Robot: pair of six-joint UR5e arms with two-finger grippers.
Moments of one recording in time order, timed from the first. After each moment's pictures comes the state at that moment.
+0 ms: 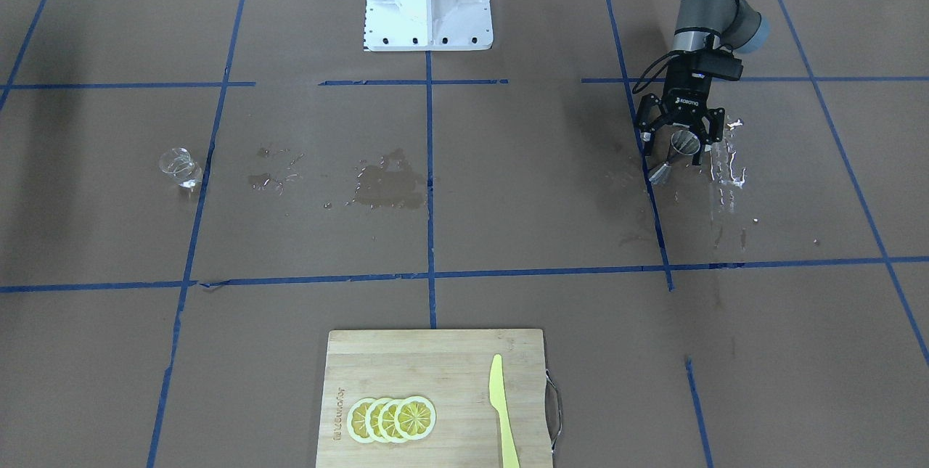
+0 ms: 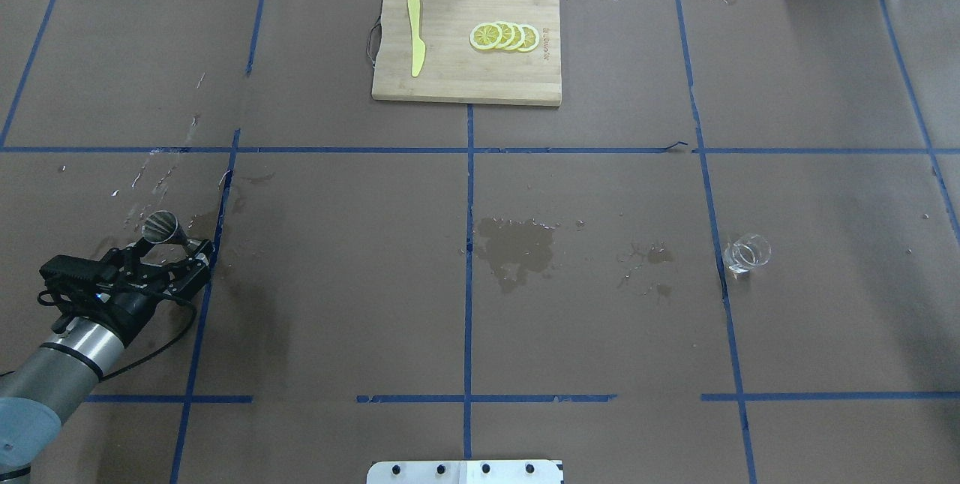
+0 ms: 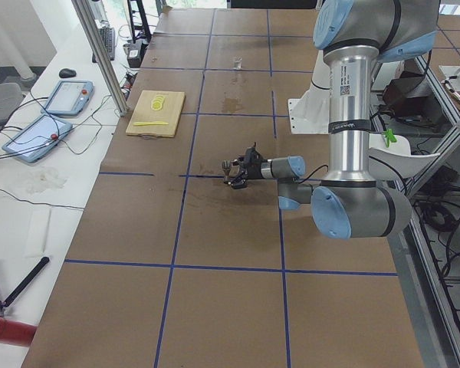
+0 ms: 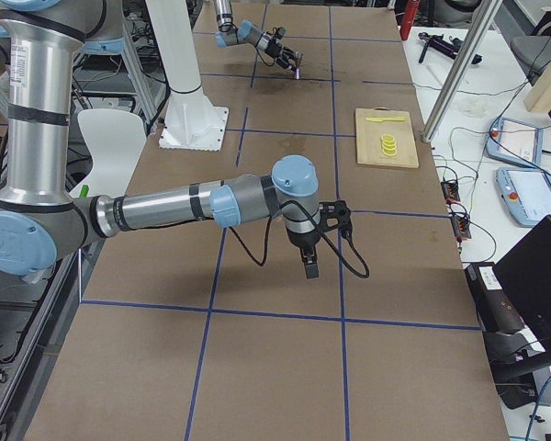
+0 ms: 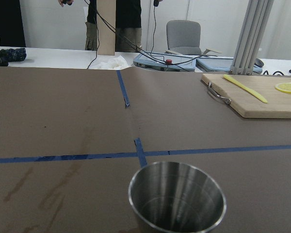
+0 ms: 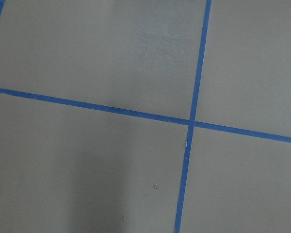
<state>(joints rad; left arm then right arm) -0.20 -1.47 -1.57 -2.98 -0.71 -1.09 1.52 -1.71 1.91 -1.48 2.30 0.07</state>
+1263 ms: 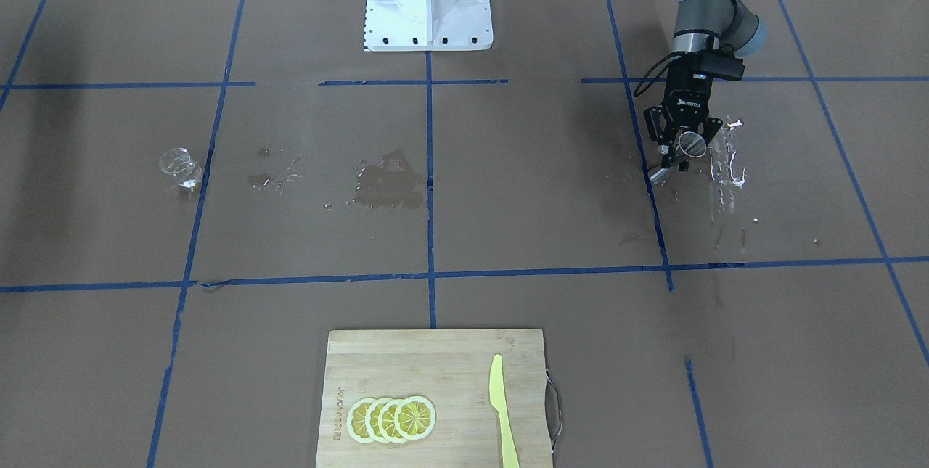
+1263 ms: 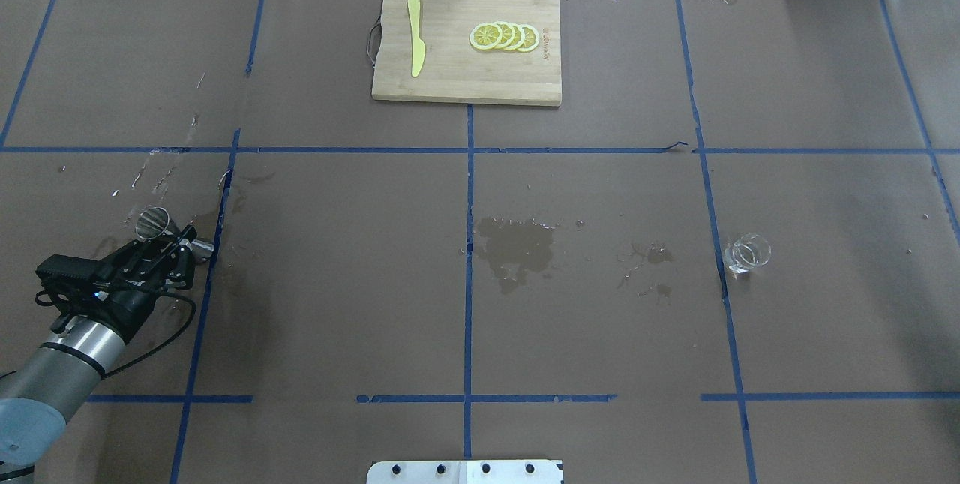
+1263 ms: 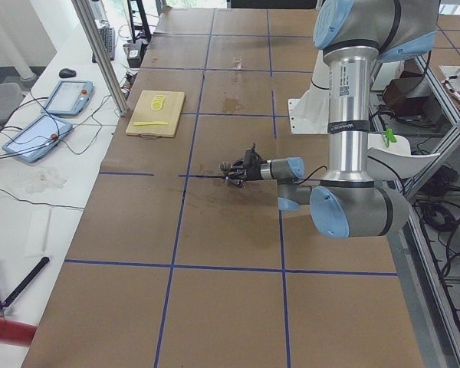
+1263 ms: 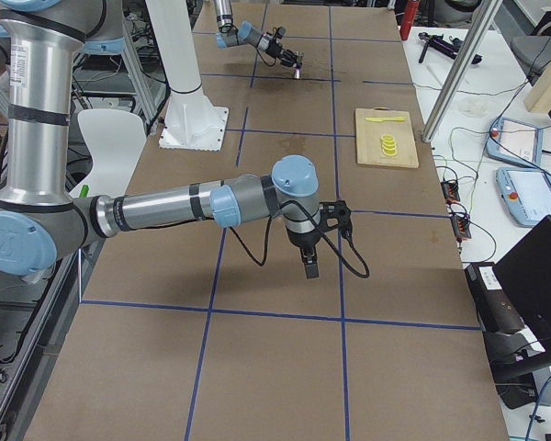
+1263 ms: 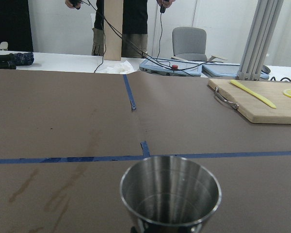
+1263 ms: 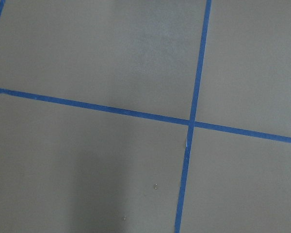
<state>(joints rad) -0.20 -1.48 -1.56 -2.99 -0.66 -1.09 1.52 -1.71 1.91 -1.48 2.30 0.07</state>
